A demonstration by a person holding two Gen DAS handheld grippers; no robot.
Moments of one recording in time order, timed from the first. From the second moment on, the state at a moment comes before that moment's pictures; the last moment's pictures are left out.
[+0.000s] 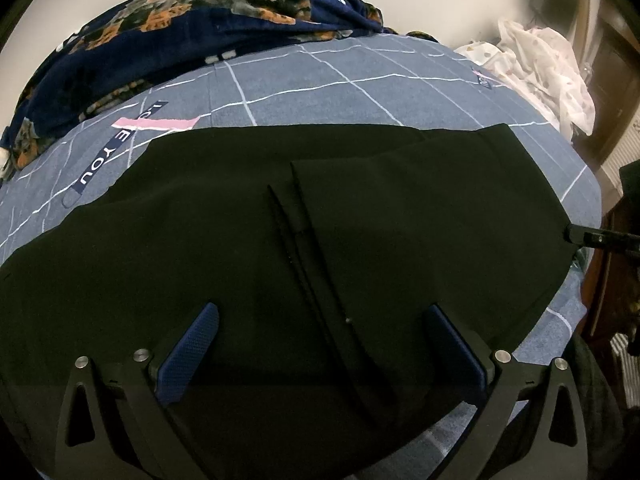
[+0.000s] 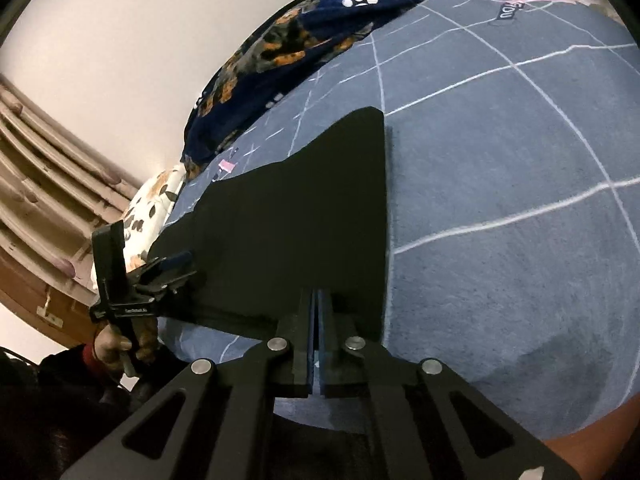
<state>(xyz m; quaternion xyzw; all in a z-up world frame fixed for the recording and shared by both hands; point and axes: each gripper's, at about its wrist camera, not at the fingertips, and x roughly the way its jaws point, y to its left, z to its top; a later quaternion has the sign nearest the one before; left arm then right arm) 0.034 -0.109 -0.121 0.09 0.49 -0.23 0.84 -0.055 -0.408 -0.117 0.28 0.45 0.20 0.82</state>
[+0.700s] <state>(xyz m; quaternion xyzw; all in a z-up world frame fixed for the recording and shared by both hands) 0.030 -0.099 -0.116 0.09 0.48 -0.22 0.84 -0.028 -0.313 -0.047 0.21 0.43 0.25 0.84</state>
